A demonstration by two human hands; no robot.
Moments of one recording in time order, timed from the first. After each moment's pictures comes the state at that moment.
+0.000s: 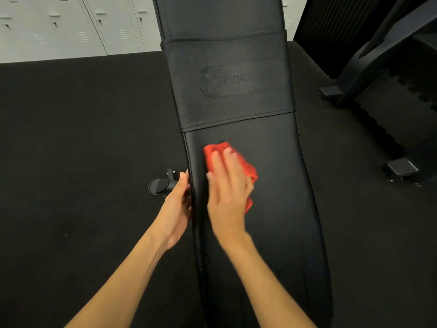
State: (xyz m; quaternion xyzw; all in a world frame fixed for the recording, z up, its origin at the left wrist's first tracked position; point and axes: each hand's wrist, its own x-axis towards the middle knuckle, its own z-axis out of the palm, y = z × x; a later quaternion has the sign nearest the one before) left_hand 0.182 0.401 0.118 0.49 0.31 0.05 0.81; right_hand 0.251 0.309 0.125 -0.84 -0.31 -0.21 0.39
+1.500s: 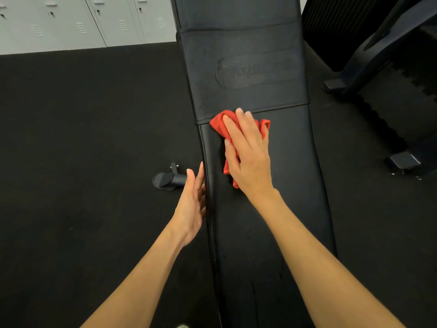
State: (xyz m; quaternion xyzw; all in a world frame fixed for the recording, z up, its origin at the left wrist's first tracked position) left_hand 0.177 0.401 0.103 0.47 0.30 0.02 0.83; right_hand 0.309 0.320 0.154 -0.81 -0.42 -0.21 0.36
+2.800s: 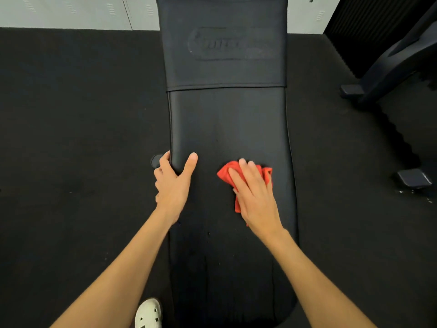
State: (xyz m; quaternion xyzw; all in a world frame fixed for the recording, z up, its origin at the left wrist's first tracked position) left_hand 0.193 0.318 0.117 0.62 0.54 0.17 0.54; right_hand 0.311 0.163 0.061 -0.80 -0.54 -0.14 0.24
